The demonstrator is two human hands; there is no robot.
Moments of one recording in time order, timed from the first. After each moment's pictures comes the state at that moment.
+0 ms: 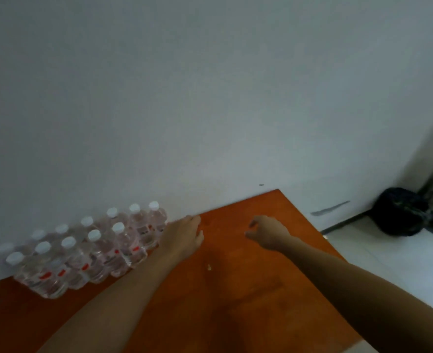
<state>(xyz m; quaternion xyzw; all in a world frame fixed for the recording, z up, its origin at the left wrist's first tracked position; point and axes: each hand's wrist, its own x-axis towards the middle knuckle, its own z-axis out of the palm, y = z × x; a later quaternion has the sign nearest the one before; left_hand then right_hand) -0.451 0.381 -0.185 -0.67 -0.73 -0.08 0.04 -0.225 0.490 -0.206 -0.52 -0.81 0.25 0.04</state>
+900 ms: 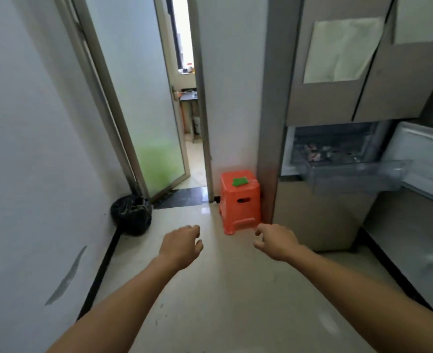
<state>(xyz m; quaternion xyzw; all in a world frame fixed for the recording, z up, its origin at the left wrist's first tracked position) 0.326 0.439 -0.174 -0.97 -0.22 -0.07 -0.03 0.500 0.243 -0.189 -0.91 -0.37 0.11 0.11</state>
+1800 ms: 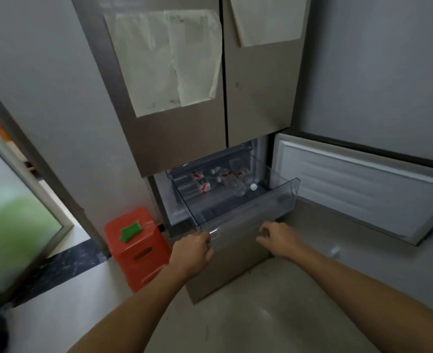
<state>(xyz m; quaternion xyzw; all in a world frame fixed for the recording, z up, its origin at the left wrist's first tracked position) 0.875 0.302 -0.191 -0.99 0.05 -0.03 -0.12 0.950 0.056 -0.204 -0.96 -0.12 0.11 0.21</state>
